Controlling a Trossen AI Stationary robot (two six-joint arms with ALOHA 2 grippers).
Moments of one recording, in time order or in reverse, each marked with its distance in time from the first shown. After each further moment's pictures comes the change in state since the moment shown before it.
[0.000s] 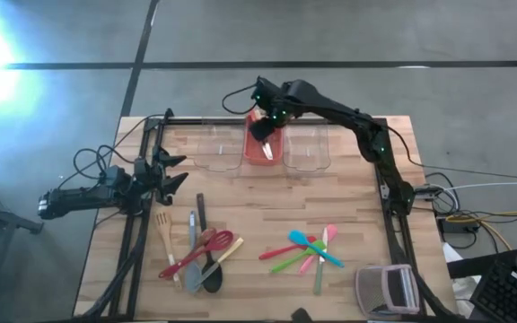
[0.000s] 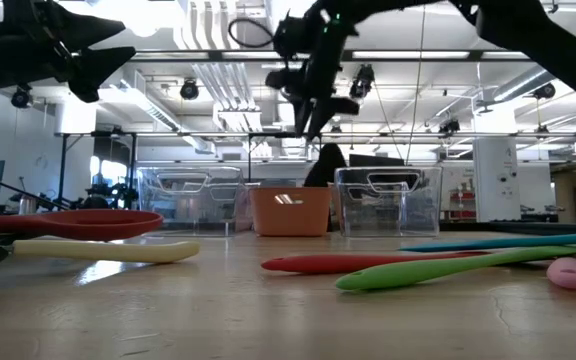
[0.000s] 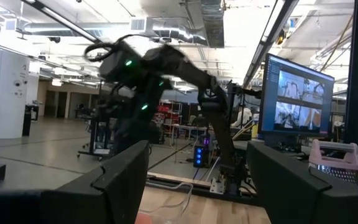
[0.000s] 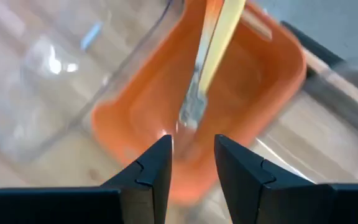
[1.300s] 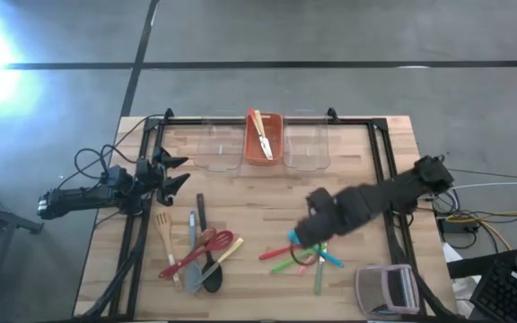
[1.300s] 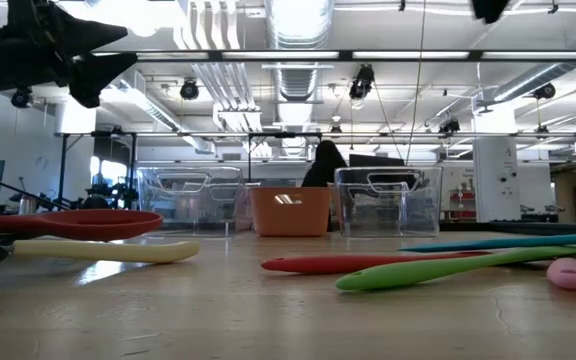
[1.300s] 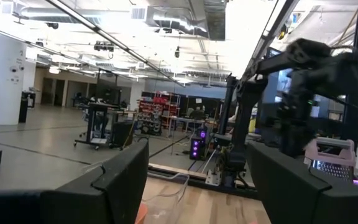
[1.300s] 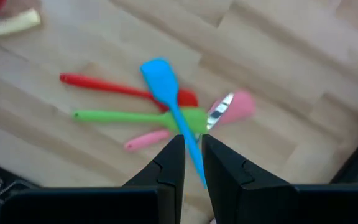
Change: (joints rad) left arm 0.000 0.004 0.000 -0.034 0.001 -0.043; right arm 0.863 -0.509 -0.603 -0.178 0.079 1.036
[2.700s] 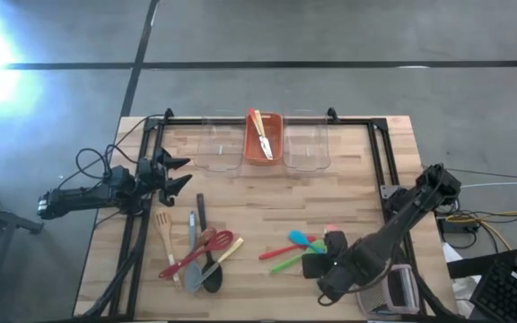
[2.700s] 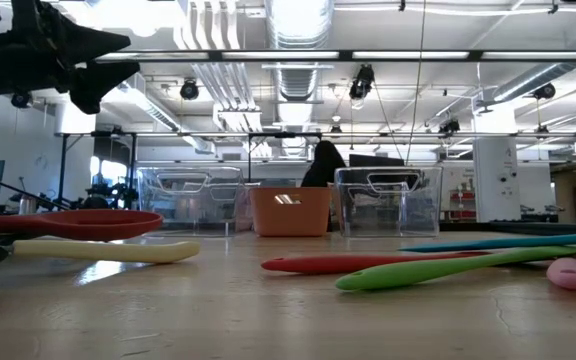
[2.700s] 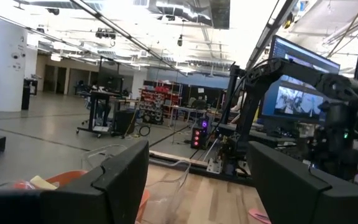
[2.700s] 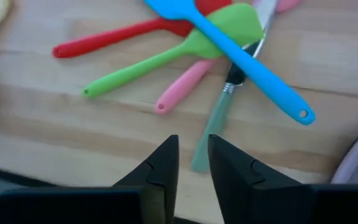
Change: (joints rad) left arm 0.000 0.000 0.000 -0.052 -0.008 -0.020; right arm 0.305 0.012 -0.364 0.469 0.079 0.726
